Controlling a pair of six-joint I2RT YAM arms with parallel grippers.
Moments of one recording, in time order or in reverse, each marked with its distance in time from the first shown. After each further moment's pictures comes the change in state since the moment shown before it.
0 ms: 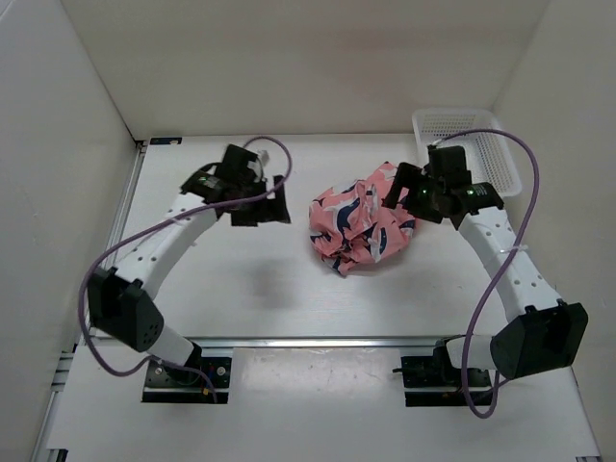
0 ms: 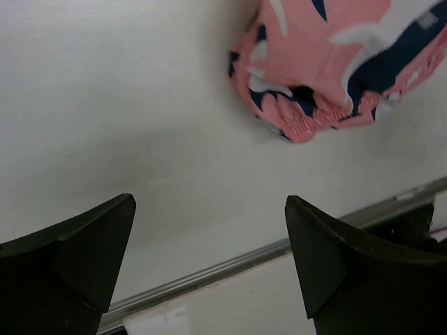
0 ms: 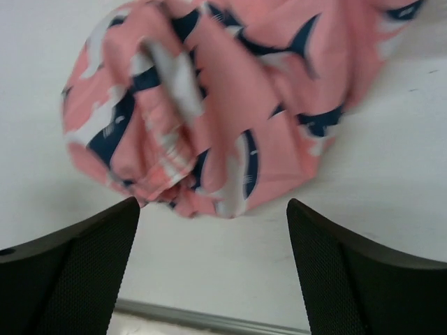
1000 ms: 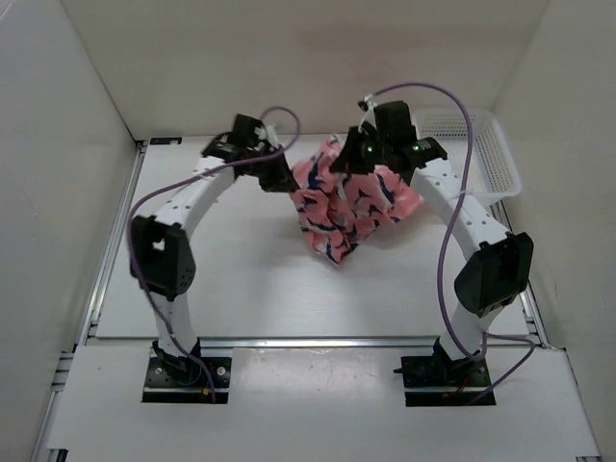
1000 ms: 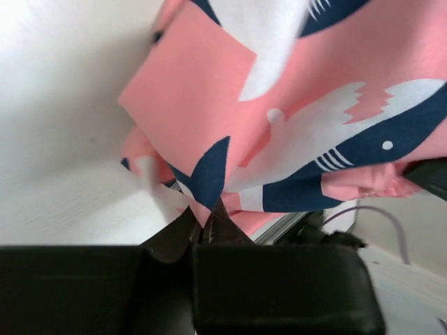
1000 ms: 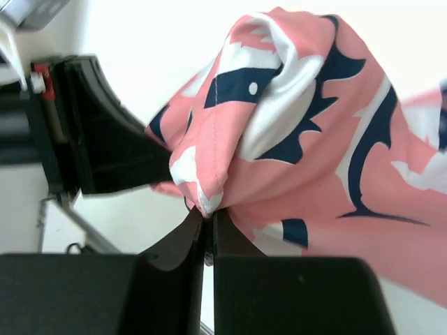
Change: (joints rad) left arm 0.030 0.480 0.314 0.158 0.400 -0.069; right arm 0.186 0.419 0.376 0.173 -0.296 0.006
